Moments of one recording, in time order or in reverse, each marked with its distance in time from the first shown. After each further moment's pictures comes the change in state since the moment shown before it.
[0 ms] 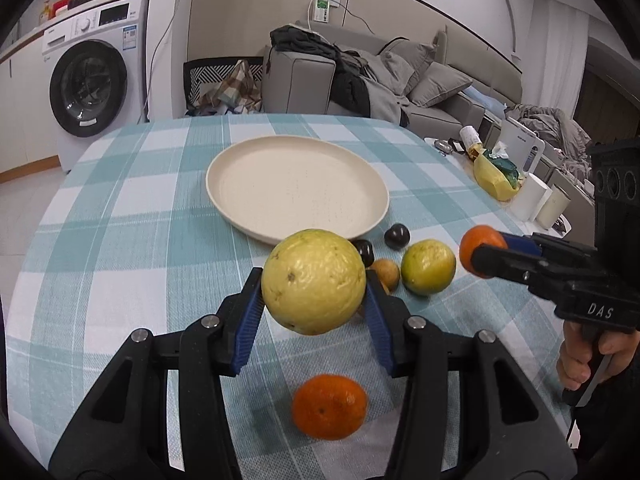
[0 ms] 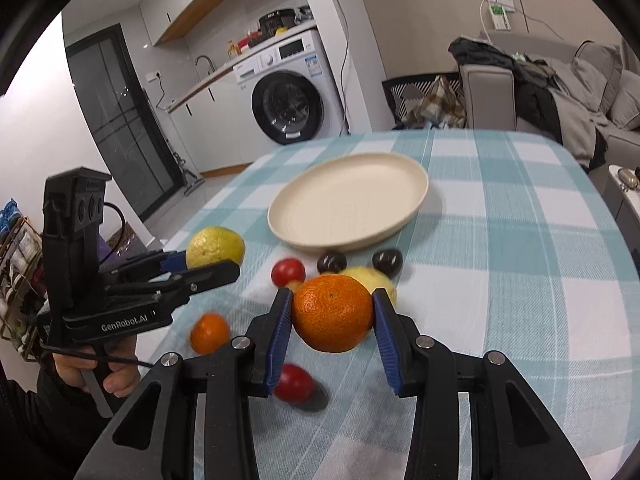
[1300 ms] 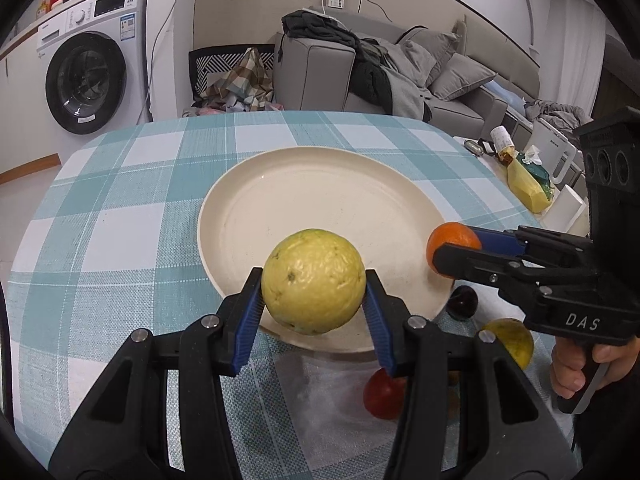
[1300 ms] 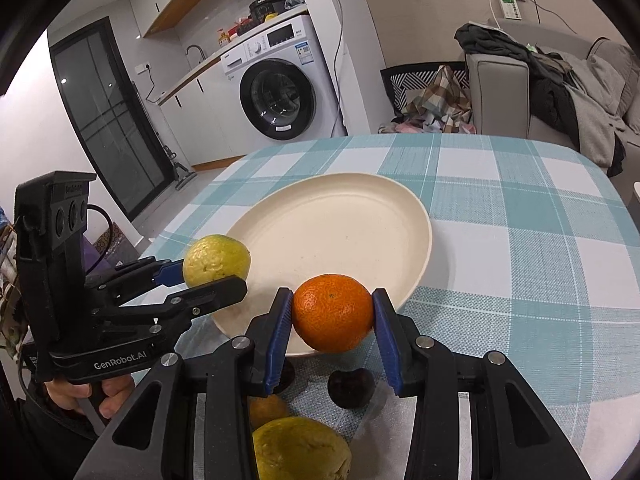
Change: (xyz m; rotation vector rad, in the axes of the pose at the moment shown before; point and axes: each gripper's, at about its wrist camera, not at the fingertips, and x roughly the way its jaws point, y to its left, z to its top) left arm 0.108 0.035 0.058 -0.010 0.065 0.052; right arm 0.100 -0.037 0.067 -0.008 0.075 -0.005
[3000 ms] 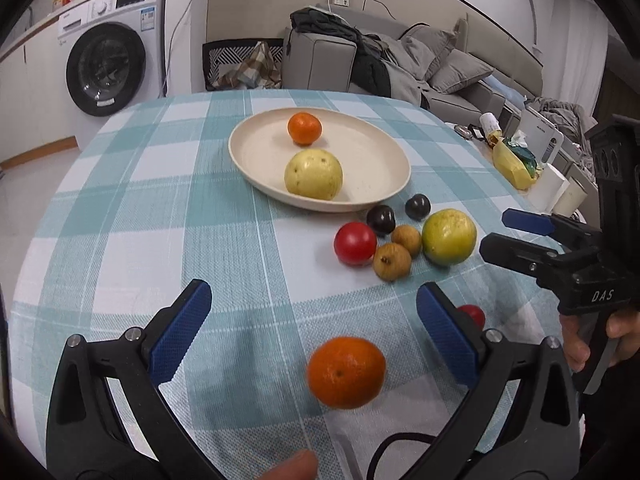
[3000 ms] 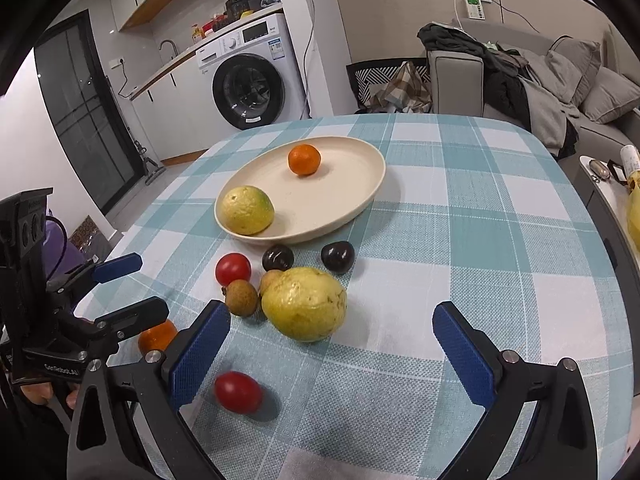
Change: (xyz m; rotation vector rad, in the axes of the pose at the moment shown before) left arm -0.102 -0.022 -0.091 -0.029 0.025 0.014; right arm -0.075 0.026 -0.071 0.030 0.016 -0.141
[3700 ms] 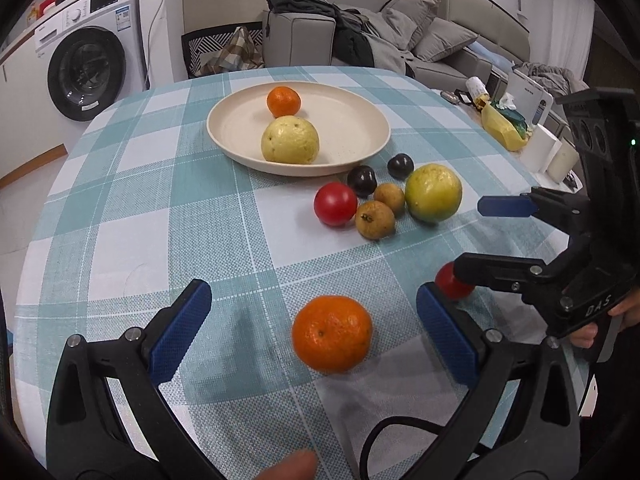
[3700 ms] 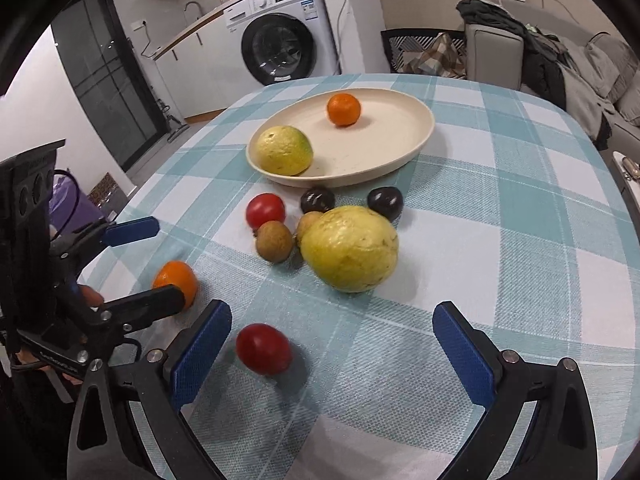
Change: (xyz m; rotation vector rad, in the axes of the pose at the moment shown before) left arm -0.001 -0.015 -0.010 0.104 0.087 -0.006; right arm 0.017 0.018 -0.017 -0.084 0.143 0.090
